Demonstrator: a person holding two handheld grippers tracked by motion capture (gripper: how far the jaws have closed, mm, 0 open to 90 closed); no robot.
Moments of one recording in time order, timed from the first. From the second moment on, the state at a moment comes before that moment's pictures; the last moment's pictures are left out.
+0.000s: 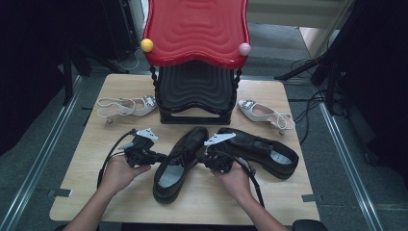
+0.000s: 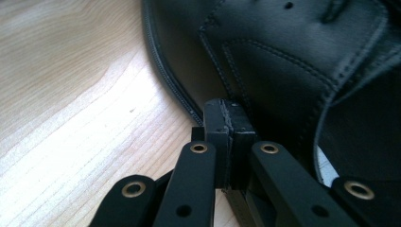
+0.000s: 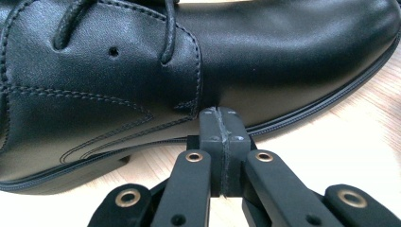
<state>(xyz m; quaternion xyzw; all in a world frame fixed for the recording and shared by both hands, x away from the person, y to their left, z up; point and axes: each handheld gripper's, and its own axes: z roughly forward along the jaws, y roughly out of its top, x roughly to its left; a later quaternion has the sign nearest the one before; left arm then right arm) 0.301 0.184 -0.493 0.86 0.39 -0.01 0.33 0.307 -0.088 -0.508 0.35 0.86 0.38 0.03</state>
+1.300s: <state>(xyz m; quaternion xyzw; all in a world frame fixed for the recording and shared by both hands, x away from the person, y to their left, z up) 0.293 0.138 -0.511 0.84 0.40 -0.07 0.36 0.311 -0.119 -0.498 0.39 0.85 0.36 0.05</state>
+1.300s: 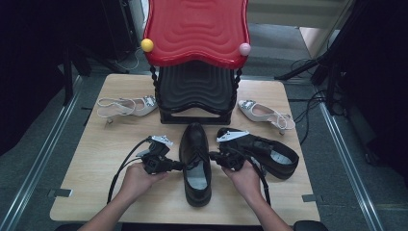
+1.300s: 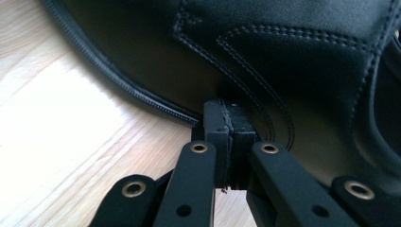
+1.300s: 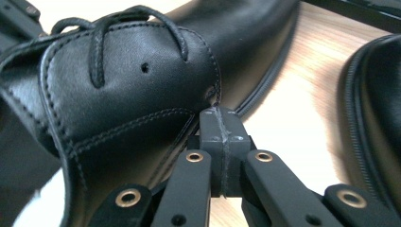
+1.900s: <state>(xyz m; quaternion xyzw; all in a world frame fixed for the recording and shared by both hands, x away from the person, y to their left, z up) 0.296 0.147 -0.499 0.82 0.41 -0.07 0.40 0.313 -0.139 -0.486 0.40 0.84 0.38 0.05</state>
